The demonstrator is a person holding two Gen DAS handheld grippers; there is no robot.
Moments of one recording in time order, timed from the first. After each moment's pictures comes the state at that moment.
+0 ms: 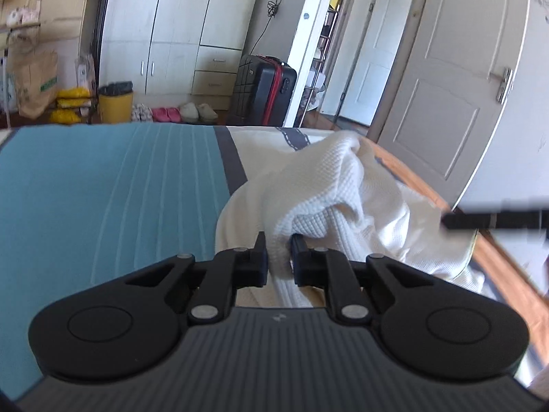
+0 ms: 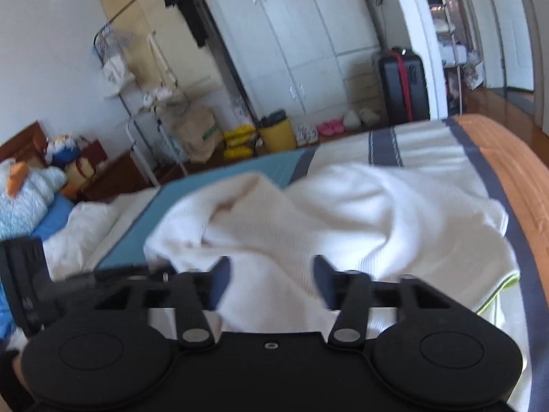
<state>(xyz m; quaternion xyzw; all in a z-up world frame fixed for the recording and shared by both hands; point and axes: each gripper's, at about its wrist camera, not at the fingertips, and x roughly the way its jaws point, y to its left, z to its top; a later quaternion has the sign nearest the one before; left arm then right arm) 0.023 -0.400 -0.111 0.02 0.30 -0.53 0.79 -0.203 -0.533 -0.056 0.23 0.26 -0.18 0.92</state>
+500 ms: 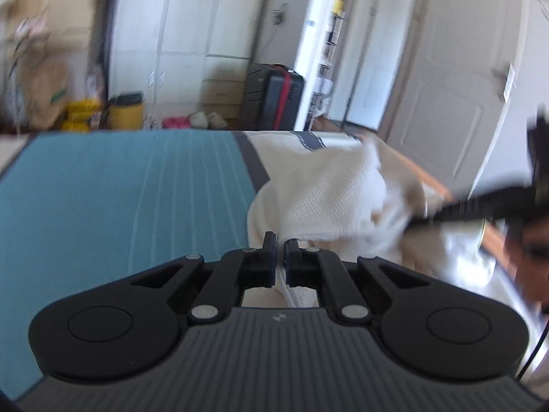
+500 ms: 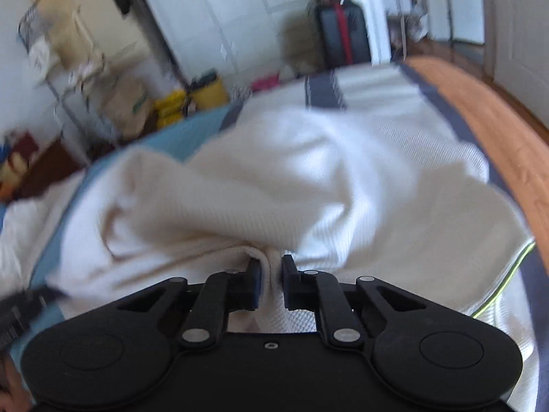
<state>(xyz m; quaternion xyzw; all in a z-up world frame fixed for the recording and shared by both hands) 0.013 -0.374 -0.119 0.08 0.25 -0.53 0.81 -0.183 -0.576 -0.081 0.27 0.28 -0.30 0.87</state>
